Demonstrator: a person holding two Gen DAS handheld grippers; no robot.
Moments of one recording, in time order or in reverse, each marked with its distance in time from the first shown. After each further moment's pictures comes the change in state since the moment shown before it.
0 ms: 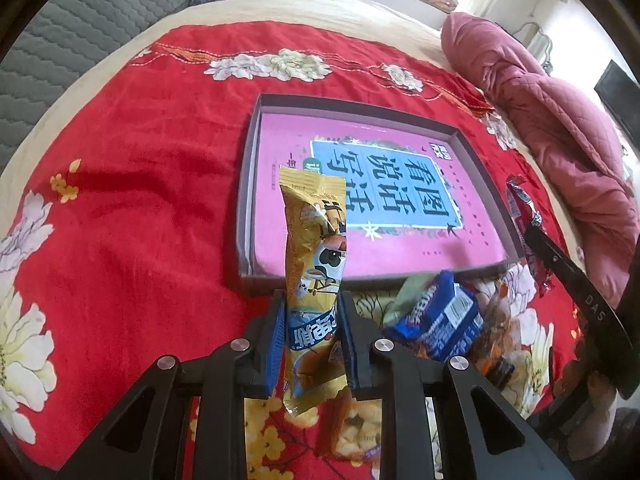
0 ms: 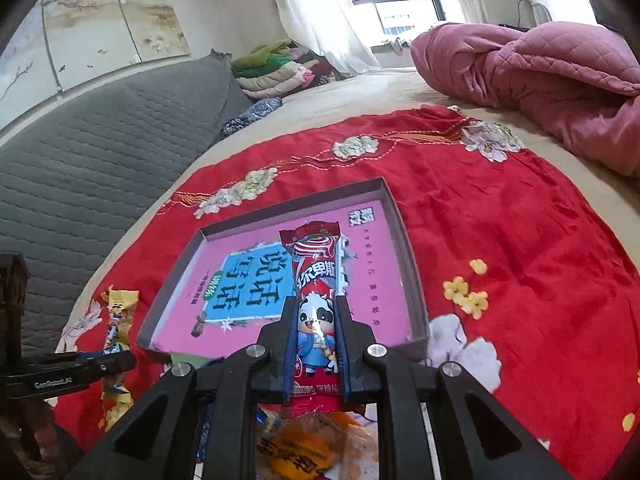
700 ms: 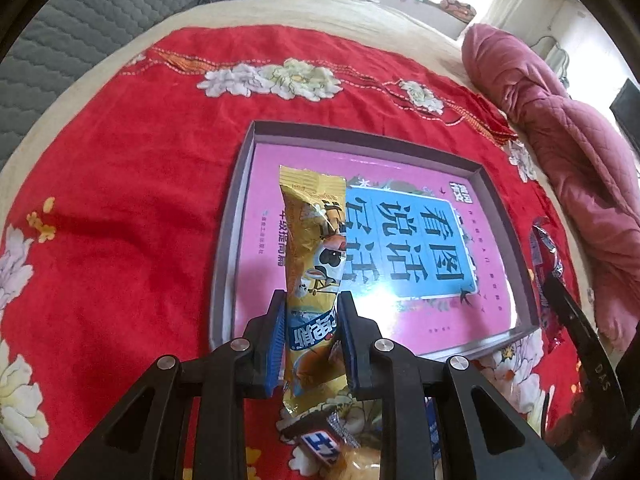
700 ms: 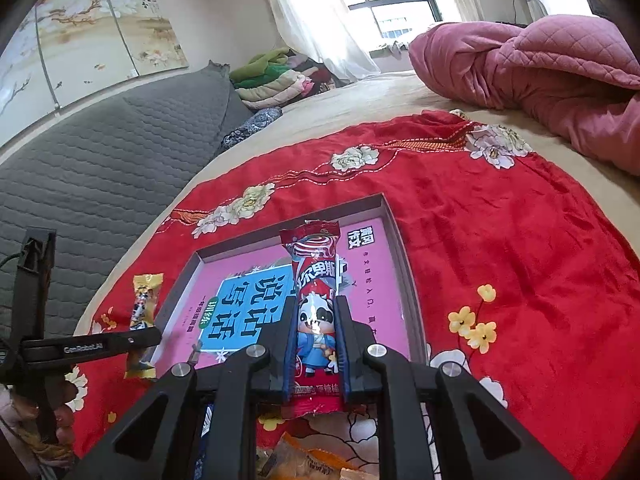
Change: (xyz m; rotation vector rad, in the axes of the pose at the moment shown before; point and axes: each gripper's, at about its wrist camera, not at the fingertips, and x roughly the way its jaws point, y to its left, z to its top) left arm 0.038 -0.008 0.054 -0.058 -0.008 0.021; right arm 0.019 -0.015 0.017 0.032 -0.025 0.027
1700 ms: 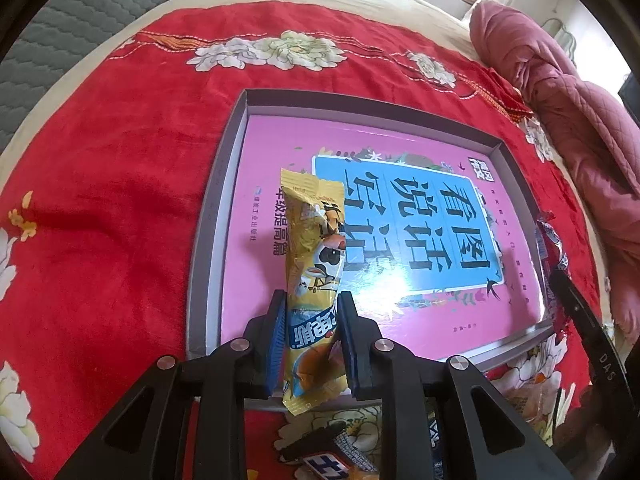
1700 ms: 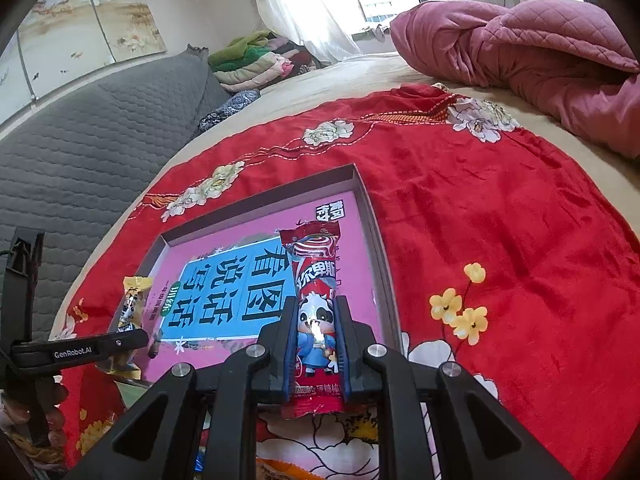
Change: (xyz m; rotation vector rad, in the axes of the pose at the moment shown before) left arm 0.033 -0.004 -0.002 0.026 0.057 0.036; right arm 0.026 -0.016 -0.010 0.008 0.061 -0.082
